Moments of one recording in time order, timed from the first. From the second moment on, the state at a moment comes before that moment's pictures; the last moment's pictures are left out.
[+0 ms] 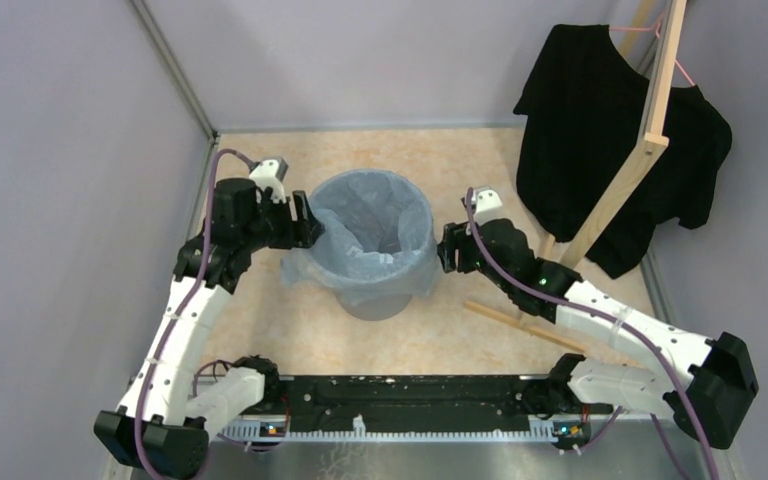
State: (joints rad) left arm -0.21 0.98 1.09 -0.68 0.24 -0.23; right arm 0.82 1.04 0.77 -0.16 0.29 0.33
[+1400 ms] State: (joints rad) left arm -0.21 0.46 0.51 -0.52 0.17 -0.65; right arm 1.10 1.87 1.64 -0.61 0.11 0.19
